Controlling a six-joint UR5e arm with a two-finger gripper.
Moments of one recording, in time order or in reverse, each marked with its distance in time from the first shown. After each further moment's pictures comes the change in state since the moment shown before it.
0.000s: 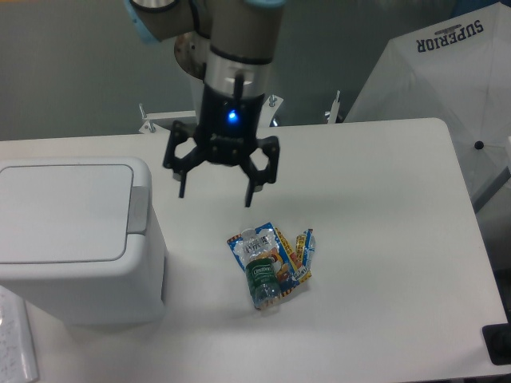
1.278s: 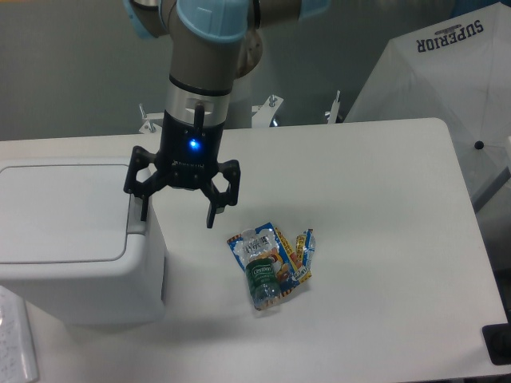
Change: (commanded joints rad) arm -0.051 -0.020 -0.031 0.086 0.003 -0.118
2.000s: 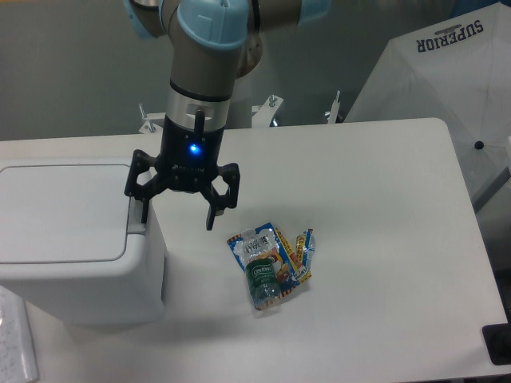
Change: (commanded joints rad) arm 0.000 -0.008 -0.008 0.002 0.000 -0.002
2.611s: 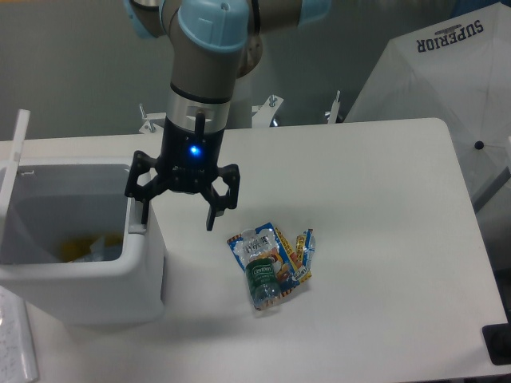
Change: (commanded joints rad) arm 0.002 0.003 0.037 0.000 0.000 0.003
